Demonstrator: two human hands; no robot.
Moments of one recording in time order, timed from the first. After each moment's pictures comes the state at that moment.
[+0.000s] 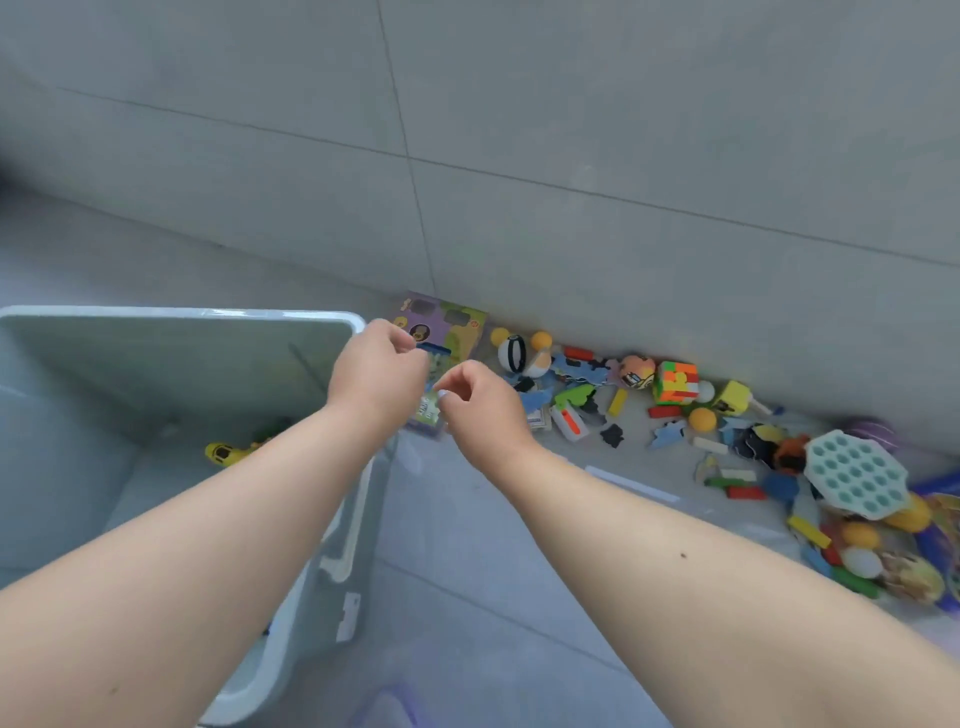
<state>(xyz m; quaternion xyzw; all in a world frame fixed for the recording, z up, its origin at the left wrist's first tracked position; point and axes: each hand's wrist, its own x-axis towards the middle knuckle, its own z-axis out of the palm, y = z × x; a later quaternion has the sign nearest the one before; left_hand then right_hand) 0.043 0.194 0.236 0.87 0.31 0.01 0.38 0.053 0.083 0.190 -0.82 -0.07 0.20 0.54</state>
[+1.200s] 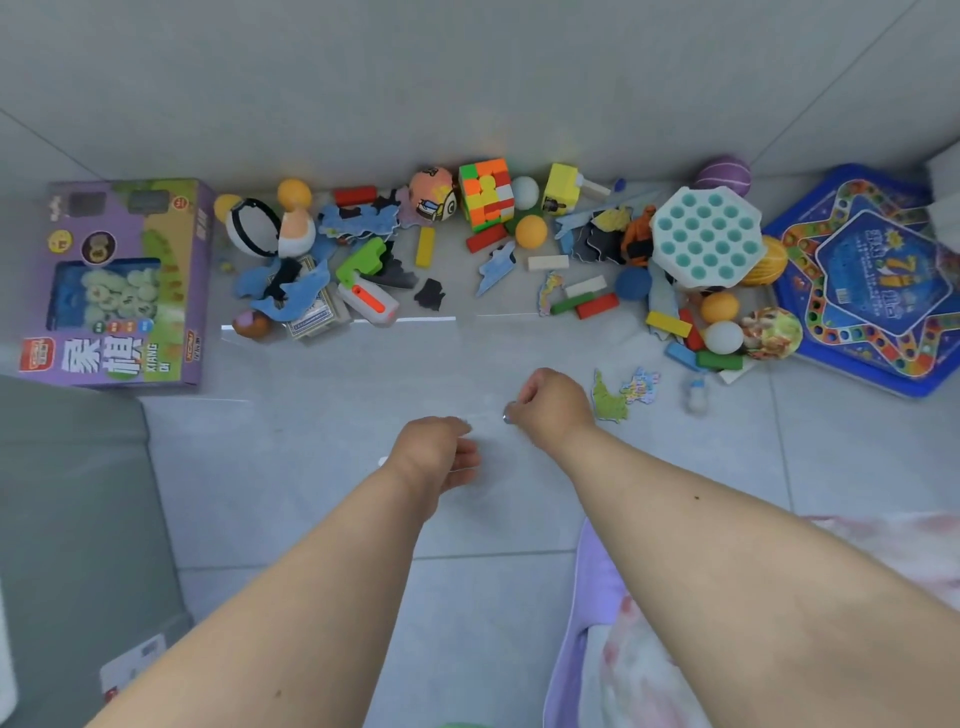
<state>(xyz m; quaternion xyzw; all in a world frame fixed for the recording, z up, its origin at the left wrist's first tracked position) 0.025 -0.030 0.005 0.60 0.43 -0.38 0.56 0.041 -0.171 -0.033 -0.87 0.24 0.27 0.33</state>
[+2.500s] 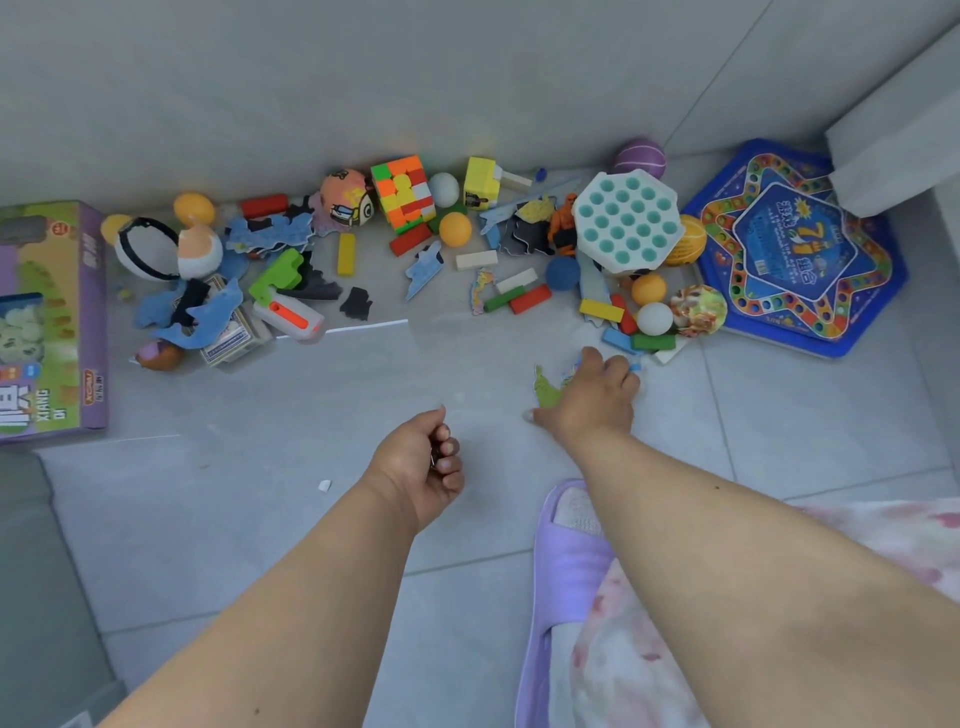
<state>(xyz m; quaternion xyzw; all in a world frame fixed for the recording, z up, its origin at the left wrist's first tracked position) 0.024 -0.067 -0.014 0.41 0.48 -0.42 0.65 0.020 -0.250 -0.040 -0.89 0.37 0.24 0.16</state>
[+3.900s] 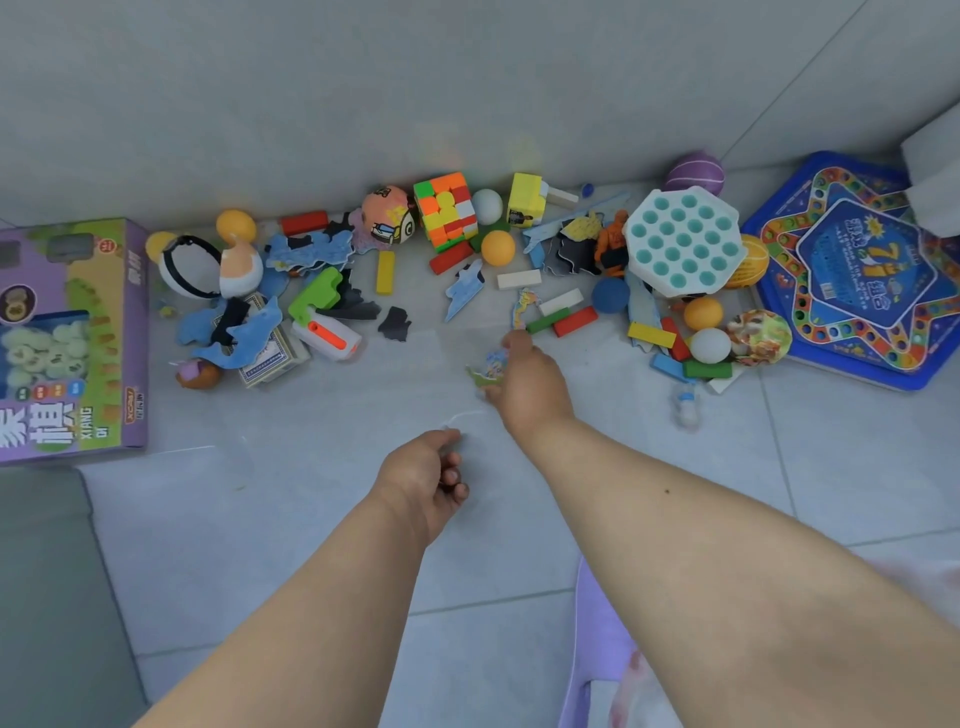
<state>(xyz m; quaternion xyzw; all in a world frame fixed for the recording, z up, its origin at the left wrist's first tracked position) 0.050 -0.051 -0.015 0.50 0.50 -0.36 0.61 0.087 -0.177 -0.050 -0.91 0.18 0.20 0.30</state>
